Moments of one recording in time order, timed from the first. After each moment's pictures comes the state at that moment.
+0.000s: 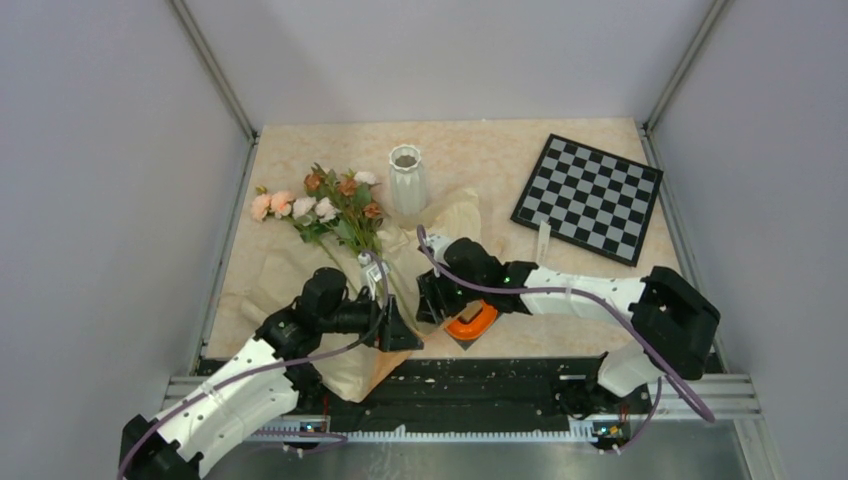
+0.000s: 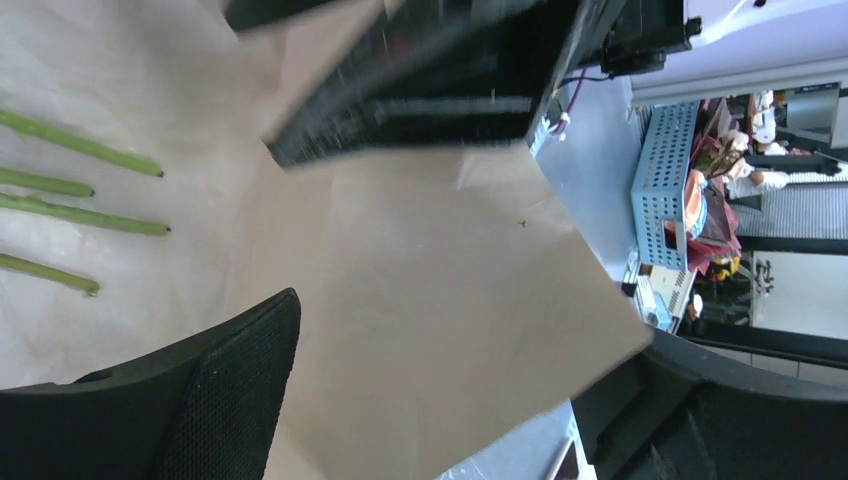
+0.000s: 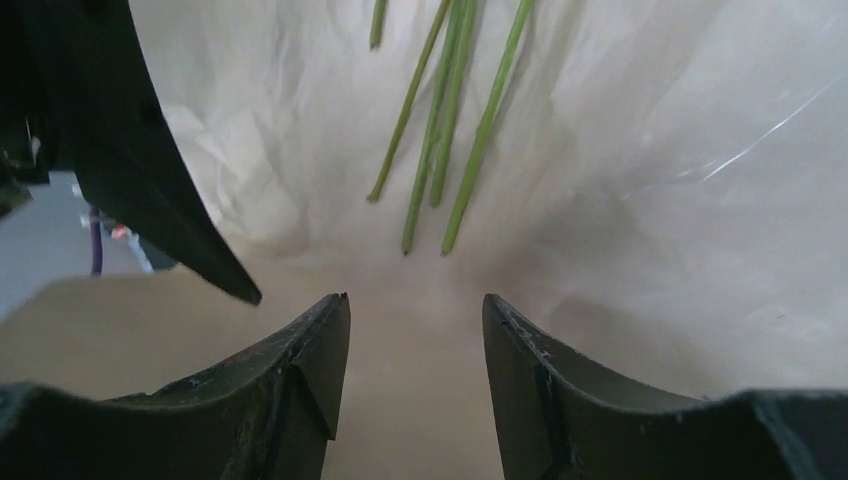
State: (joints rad) left arm -0.64 0.63 0.38 -0.32 0.71 -0.67; right arm 1.00 1.50 0.89 -0.09 -0.21 0.44
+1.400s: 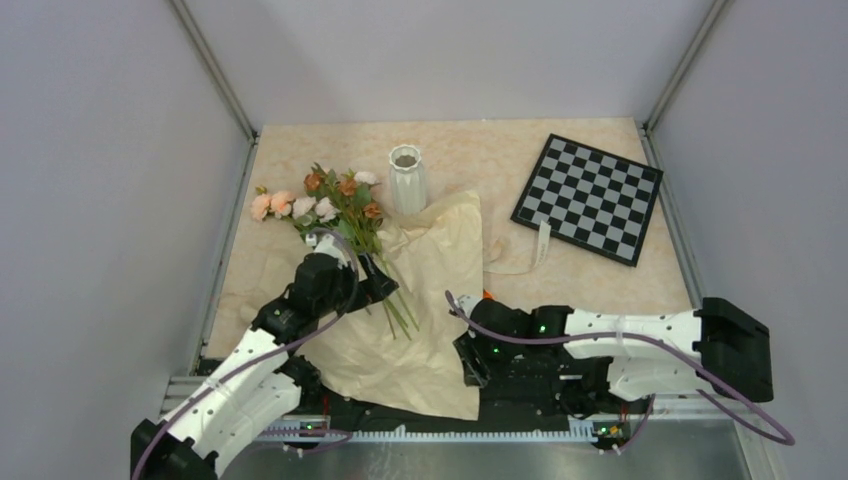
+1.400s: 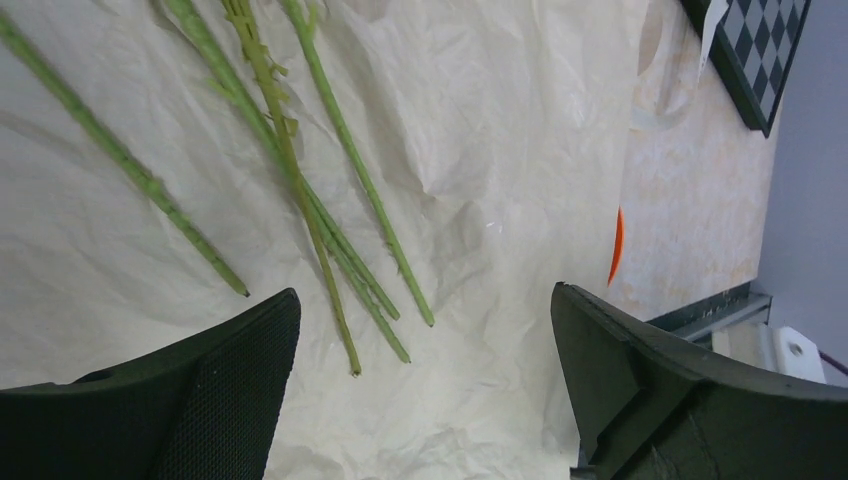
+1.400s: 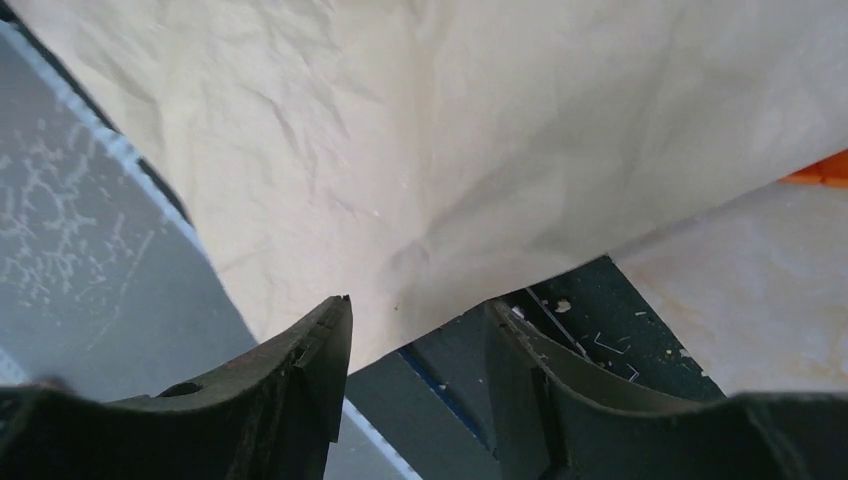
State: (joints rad) left arm -0.51 0.70 0.46 -0.38 0.09 -0.80; right arm 1.26 1.18 0.57 -0.40 -0.13 0.60
